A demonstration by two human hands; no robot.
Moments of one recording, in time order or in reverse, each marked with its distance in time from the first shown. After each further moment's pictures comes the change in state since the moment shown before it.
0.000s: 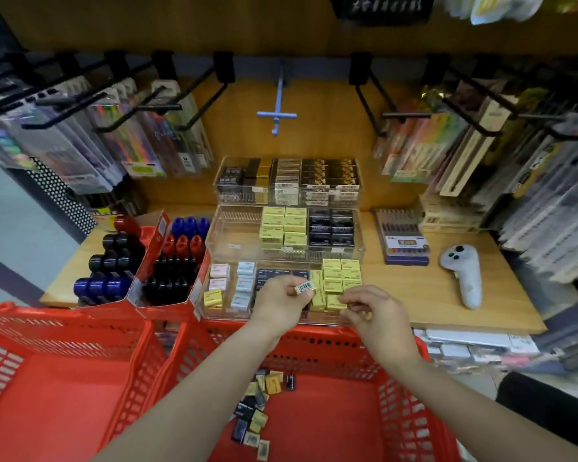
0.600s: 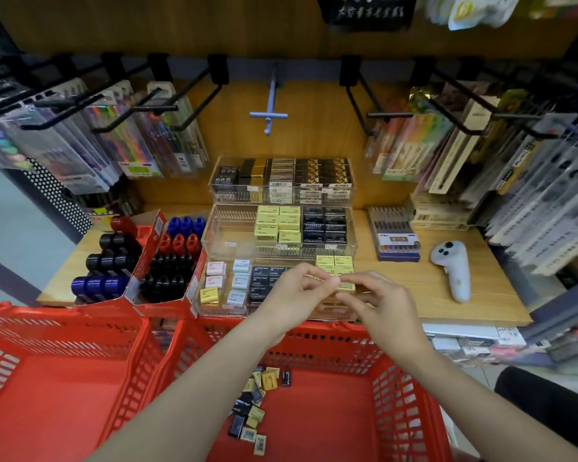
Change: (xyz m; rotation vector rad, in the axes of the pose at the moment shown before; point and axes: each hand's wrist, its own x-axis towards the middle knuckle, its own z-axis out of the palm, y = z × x) left_hand -0.017 0.020 0.006 -0.126 -0.271 0.141; right_hand -0.002 -0.015 -0.025 0.223 0.019 -0.043
